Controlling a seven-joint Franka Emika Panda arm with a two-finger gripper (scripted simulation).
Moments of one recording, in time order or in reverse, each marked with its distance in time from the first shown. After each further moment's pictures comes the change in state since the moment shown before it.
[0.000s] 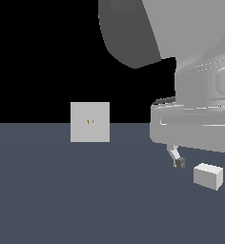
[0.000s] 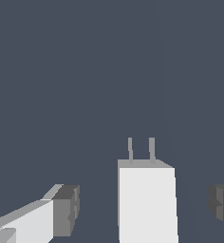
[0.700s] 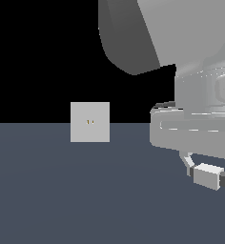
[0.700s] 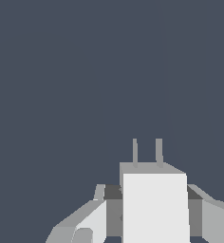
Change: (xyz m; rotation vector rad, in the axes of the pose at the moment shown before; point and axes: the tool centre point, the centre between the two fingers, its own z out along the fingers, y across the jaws) arm -0.001 -0.001 0.008 0.002 0.001 -0.001
